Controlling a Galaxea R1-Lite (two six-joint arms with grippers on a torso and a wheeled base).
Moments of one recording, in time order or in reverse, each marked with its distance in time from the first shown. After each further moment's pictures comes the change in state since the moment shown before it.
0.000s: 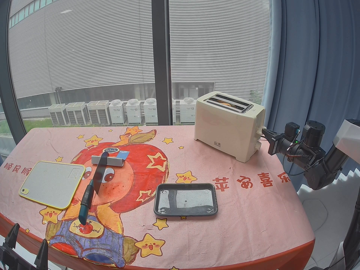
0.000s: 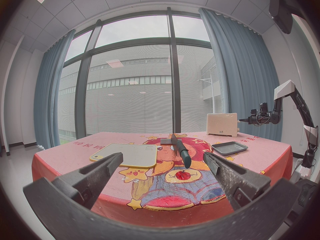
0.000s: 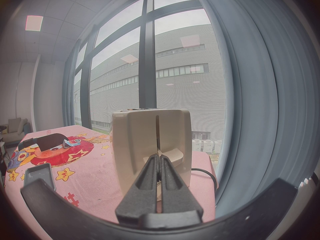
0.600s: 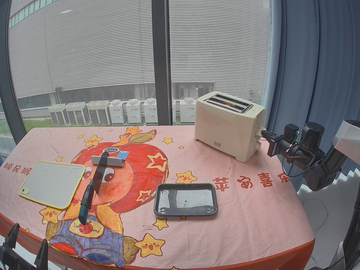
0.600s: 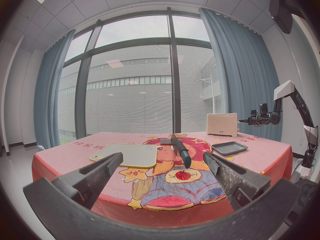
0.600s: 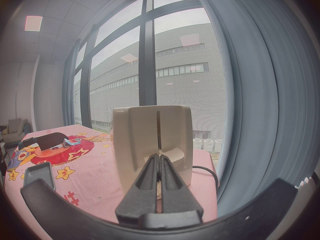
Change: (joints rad) left arm 0.000 0.000 0.000 0.000 0.000 0.000; right arm 0.004 0.010 0.009 -0.001 0.000 0.000
